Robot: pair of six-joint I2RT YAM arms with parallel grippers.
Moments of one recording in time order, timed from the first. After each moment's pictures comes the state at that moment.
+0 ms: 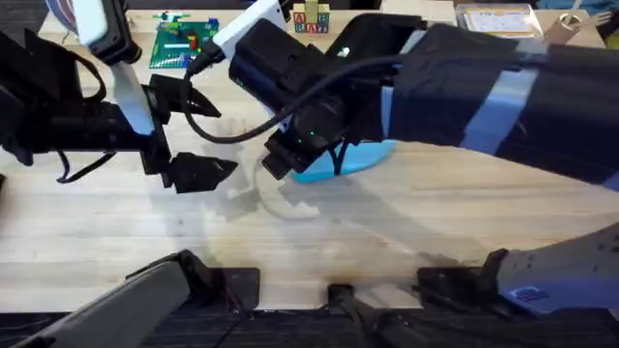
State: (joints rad) left arm 0.43 1.25 0.96 -1.28 0.88 1.56; right arm 0.99 1.73 1.42 -0.92 0.18 0.20
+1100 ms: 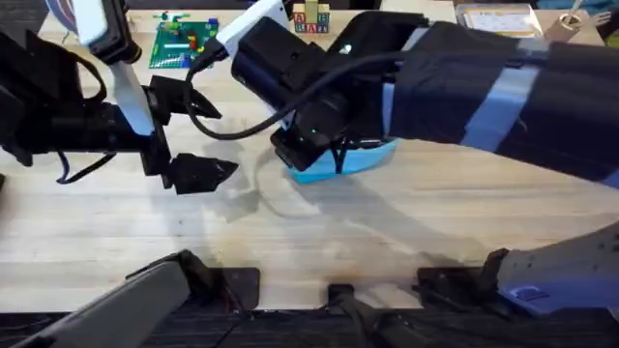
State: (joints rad) left arm 0.43 1.25 0.96 -1.29 0.88 1.56; right arm 0.98 1.73 1.42 -0.93 0.19 0.20
